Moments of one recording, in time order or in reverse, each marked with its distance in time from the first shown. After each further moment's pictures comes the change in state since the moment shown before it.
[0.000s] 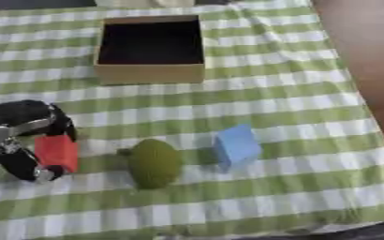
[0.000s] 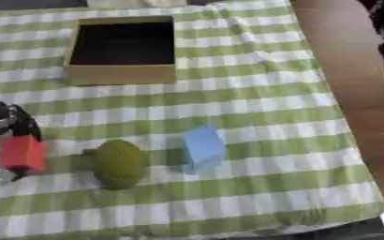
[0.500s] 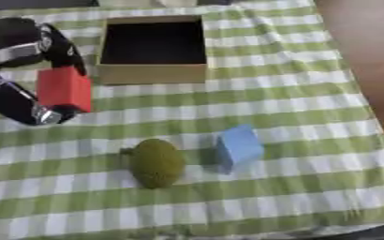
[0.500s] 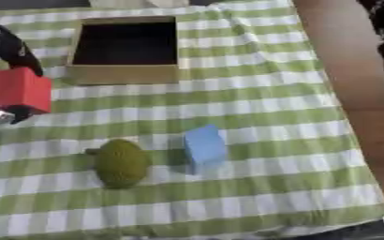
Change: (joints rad) left arm -0.307 -0.079 0.031 0.026 0.094 -0.016 -0.054; right arm 0.001 0.000 0.003 0.000 0.000 0.002 -0.002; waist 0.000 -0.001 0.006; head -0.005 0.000
